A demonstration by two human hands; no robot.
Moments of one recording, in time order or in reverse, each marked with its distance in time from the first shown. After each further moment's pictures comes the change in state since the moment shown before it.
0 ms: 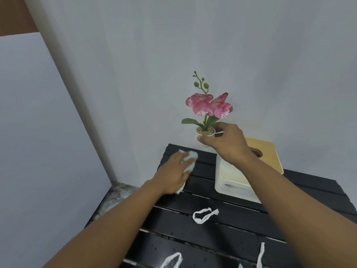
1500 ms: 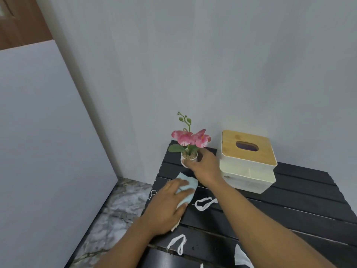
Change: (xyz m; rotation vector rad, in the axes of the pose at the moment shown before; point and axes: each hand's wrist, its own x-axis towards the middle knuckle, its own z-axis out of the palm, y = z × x) left_hand -0.116 0.048 0.001 -0.035 0.100 0.069; right_hand -0.051 0.029 0.073 0.130 -0.040 0.107
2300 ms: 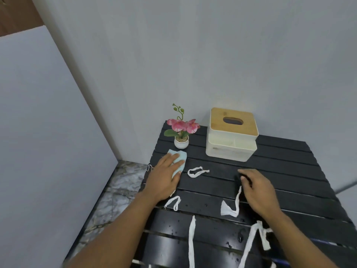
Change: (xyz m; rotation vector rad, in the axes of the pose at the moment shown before) left_hand -0.007 0.016 0.003 0.012 -0.036 -0.193; right_hand -0.140 0.110 -0.121 -0.510 0.124 -0.023
